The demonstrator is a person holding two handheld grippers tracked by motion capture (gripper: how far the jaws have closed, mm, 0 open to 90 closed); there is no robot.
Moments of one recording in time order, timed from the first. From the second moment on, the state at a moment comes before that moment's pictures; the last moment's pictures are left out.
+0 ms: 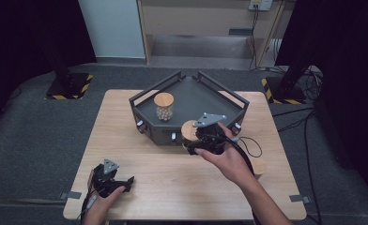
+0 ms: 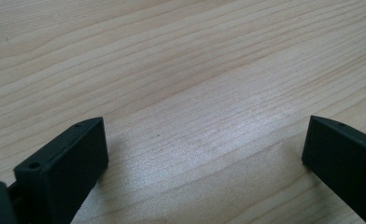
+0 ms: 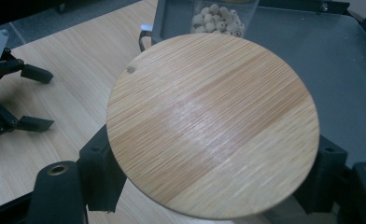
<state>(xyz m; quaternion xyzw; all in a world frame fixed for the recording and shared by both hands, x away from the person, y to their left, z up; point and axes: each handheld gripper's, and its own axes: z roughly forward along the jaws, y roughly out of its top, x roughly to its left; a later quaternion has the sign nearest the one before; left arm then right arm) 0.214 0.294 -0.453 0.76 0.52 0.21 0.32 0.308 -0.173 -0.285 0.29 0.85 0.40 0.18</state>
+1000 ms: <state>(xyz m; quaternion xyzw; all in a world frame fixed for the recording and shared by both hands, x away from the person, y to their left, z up) 0.214 0.293 -0.453 0.76 0.52 0.21 0.32 0.332 -0.164 -0.263 0.30 0.84 0.40 0.20</state>
